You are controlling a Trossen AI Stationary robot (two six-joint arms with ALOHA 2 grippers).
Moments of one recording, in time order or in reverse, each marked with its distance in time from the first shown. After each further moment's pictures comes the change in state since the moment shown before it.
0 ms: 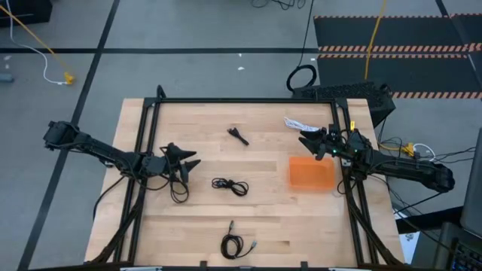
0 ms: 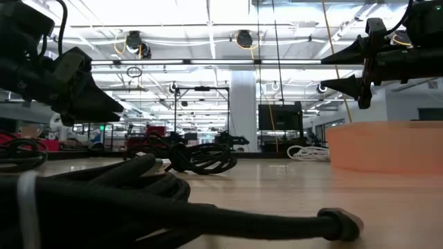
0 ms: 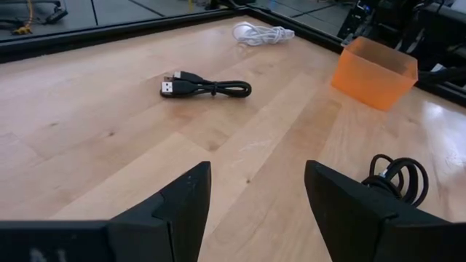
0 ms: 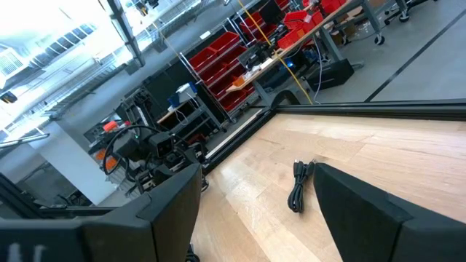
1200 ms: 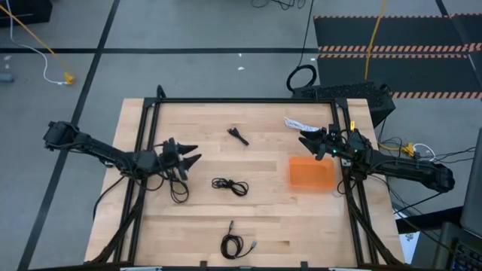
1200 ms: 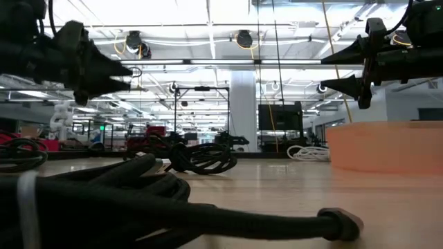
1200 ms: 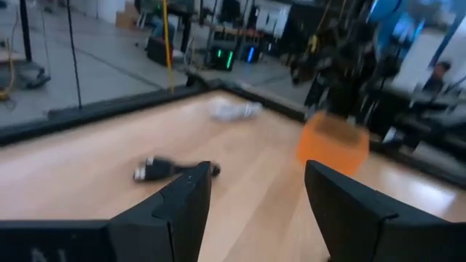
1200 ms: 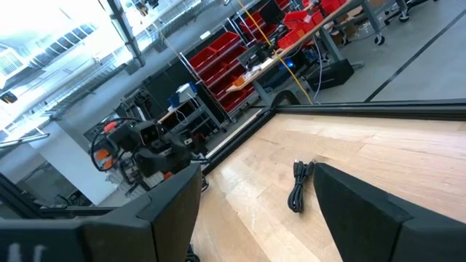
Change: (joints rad) left arm 0.007 0.000 0.000 0.336 -0.004 0.196; right arm 0.000 0.000 0.000 0.000 0.000 0.000
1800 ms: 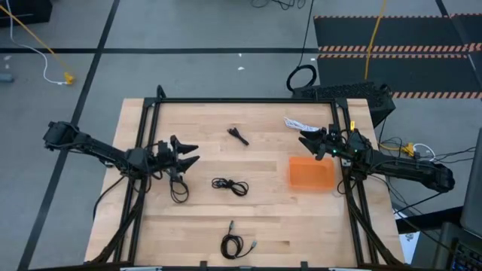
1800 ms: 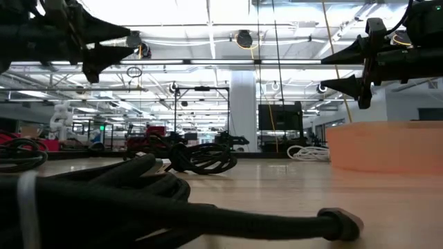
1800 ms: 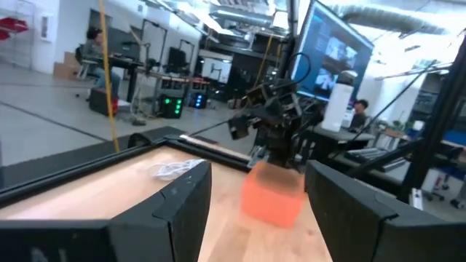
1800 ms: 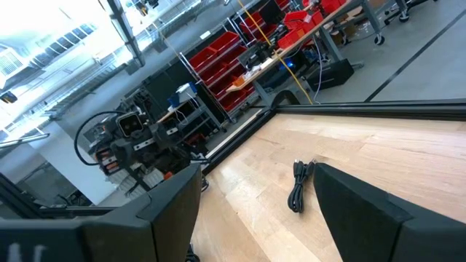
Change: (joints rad) left arm -0.002 0.000 0.019 0.229 0.160 0.138; right arm 0.000 0.000 0.000 0.000 0.000 0.000
